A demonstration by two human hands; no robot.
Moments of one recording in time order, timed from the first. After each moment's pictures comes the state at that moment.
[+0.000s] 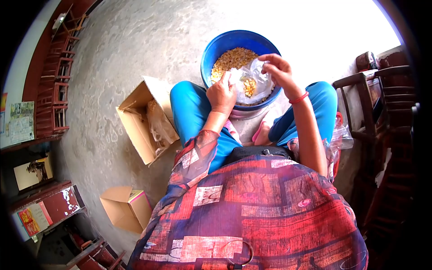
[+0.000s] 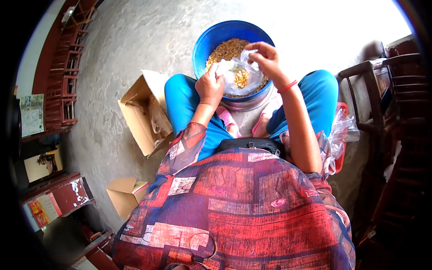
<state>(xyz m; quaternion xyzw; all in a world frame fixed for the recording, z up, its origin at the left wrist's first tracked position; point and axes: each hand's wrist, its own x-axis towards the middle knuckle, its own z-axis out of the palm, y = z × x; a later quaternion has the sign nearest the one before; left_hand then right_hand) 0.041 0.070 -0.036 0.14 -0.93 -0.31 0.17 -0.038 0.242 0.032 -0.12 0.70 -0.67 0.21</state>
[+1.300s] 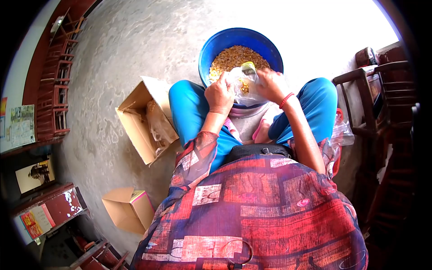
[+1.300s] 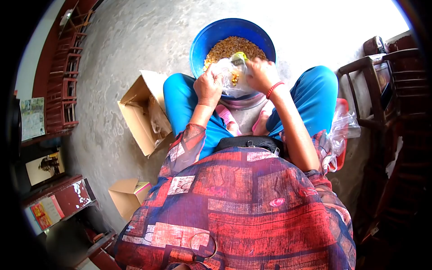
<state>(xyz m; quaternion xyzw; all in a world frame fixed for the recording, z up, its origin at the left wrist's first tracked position) 0.046 0.069 -0.034 0.12 -0.93 -0.29 0.17 -0.021 0.237 -0.017 -0.28 0.95 -0.15 0.06</state>
